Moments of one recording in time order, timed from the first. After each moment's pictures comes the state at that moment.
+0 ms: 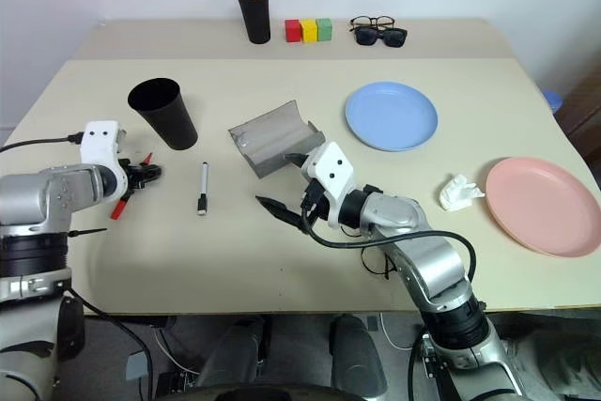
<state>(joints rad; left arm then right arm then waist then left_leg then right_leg) -0.58 0.64 0.25 0.10 -0.33 1.25 -0.24 -0.32 -0.39 0.22 -0.48 0.35 0.59 0.60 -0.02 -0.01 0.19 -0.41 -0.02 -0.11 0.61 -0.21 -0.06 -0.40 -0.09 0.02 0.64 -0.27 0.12</state>
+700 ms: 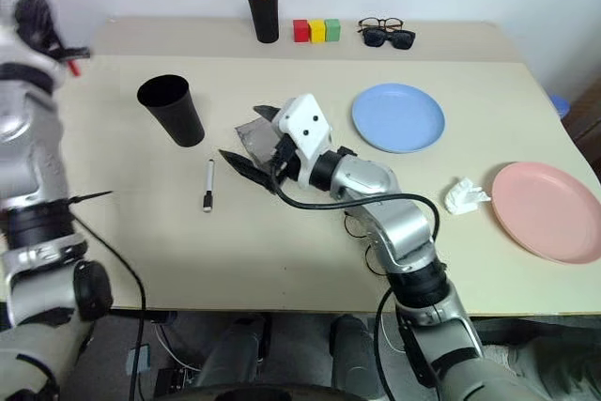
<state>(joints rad) -0.80 0.49 0.33 0.18 -0.19 0.17 -0.13 -0.56 -0.20 0.25 -0.31 0.32 0.50 0.56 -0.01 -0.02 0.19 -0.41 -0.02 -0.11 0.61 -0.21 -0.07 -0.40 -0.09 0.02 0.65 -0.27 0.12</state>
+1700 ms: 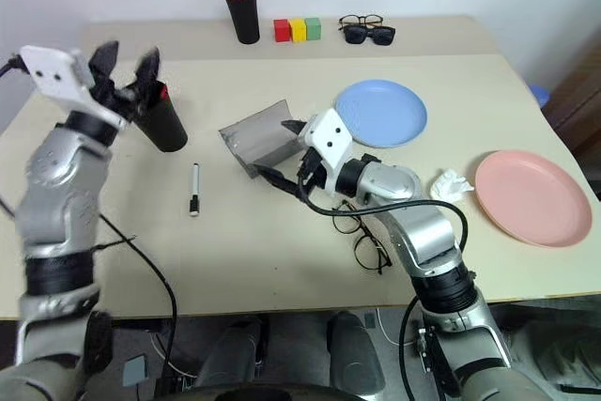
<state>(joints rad) -0.38 0.56 0.26 -0.33 -0.50 0.45 -0.30 -0.49 -0.39 0.18 -0.33 0.32 0.49 0.65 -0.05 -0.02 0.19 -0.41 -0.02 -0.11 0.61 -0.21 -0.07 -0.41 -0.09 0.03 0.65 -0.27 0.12</state>
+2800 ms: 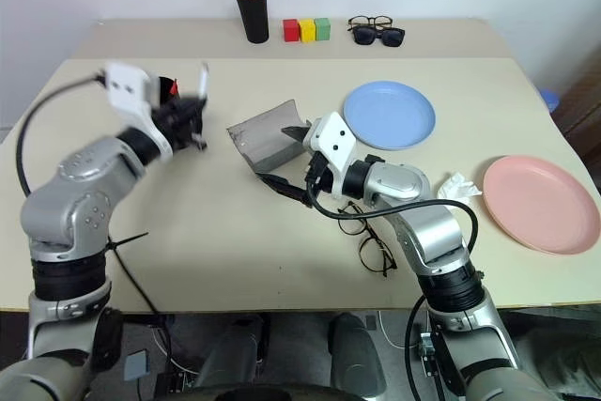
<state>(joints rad) -0.59 0.42 0.24 -0.31 -0.45 0.71 -0.30 -0.50 -0.39 0.18 -0.32 0.33 0.50 0.73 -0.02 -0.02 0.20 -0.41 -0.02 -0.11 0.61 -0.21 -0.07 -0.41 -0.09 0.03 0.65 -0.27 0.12</state>
